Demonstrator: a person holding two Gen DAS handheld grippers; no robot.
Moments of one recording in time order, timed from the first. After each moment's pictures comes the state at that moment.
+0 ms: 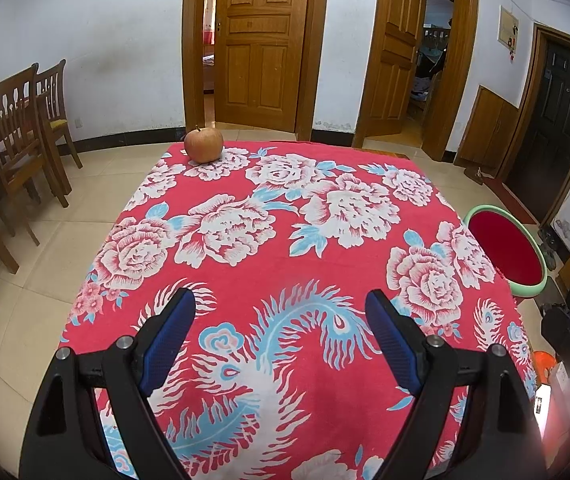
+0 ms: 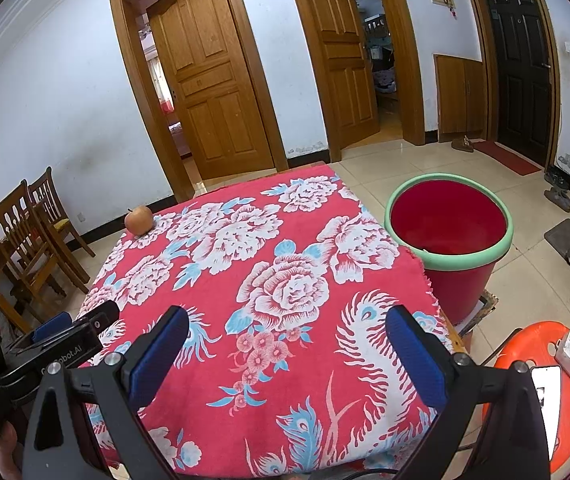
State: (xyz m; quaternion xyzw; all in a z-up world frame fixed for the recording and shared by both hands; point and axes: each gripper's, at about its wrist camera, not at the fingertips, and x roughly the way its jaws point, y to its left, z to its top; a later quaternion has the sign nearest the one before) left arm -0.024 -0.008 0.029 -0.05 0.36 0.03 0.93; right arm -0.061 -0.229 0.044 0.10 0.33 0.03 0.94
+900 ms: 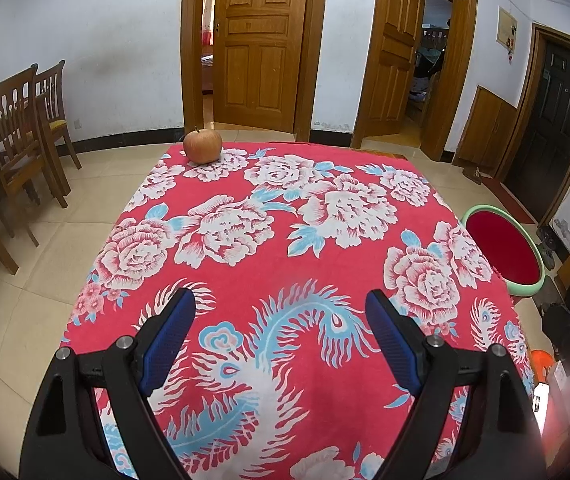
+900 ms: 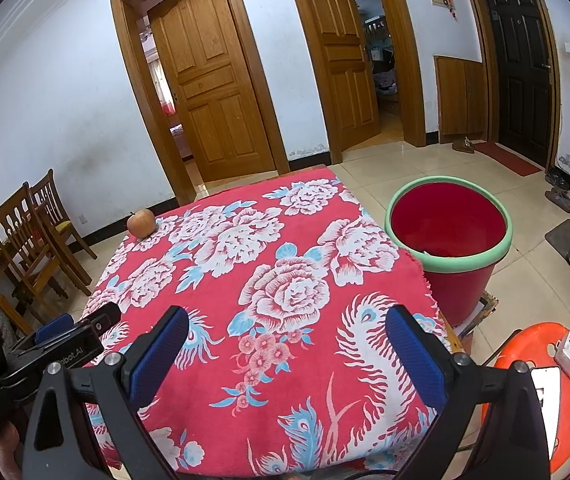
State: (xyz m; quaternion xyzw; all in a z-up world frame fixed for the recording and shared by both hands) left arm -0.023 -0.010 0.031 -0.05 0.36 0.03 0.93; right arm -0.061 -0.230 0.044 0.10 0.33 0.03 0.94
